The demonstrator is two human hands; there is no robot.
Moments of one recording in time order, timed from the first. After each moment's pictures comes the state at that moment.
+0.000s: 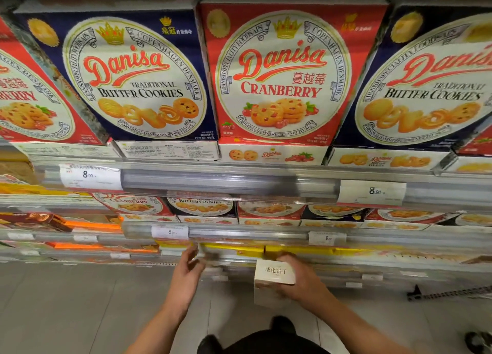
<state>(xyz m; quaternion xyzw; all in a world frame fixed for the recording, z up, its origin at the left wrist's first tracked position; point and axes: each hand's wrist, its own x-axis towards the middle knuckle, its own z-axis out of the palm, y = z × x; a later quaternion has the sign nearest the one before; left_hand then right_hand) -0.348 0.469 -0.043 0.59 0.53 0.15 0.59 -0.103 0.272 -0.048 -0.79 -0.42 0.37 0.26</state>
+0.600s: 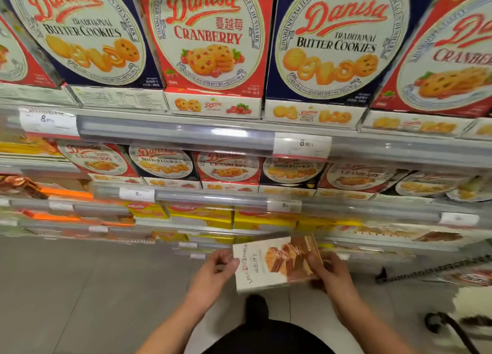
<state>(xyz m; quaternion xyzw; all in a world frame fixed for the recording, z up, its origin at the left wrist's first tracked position) -0.285 0.308 -0.032 0.61 0.49 0.07 0.62 -0.051 0.112 -0.036 -0.78 -0.08 0.37 0.50</state>
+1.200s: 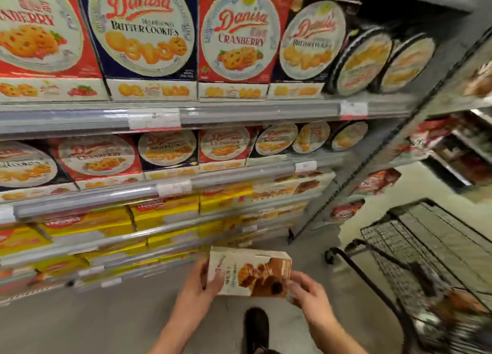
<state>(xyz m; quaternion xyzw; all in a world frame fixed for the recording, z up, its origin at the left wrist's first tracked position) -0.234 0.139 -0.015 0.67 0.30 0.04 0.67 -0.105 -0.100 0.008 -0.79 0.04 0.29 0.53</state>
